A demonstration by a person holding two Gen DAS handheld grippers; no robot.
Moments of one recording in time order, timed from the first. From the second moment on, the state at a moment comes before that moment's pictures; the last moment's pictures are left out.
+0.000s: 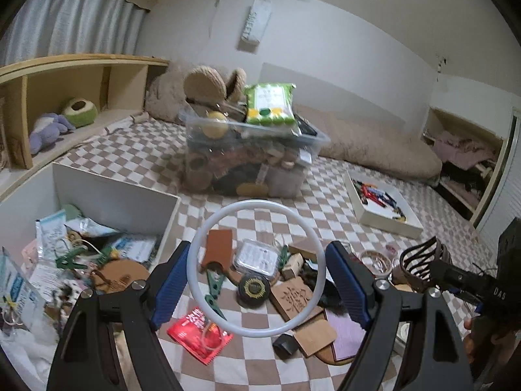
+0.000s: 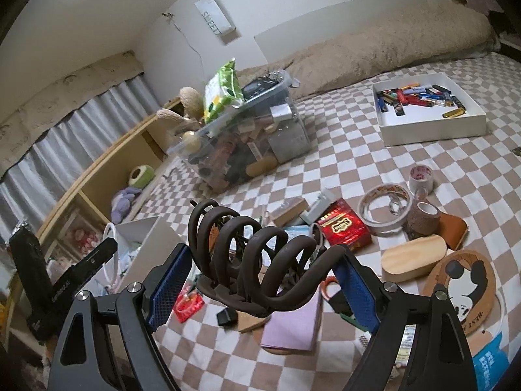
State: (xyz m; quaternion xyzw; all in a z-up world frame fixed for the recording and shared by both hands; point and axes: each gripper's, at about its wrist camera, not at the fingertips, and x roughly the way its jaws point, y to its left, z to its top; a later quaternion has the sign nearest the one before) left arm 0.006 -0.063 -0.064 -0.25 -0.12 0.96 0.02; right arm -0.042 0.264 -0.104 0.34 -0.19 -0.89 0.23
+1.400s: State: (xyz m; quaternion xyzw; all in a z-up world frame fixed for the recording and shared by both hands) left arm 0.093 -0.204 -0.030 -0.19 -0.13 0.96 -0.13; right arm -0.016 0.129 -0.057 0.30 -0.17 -0.87 0.36
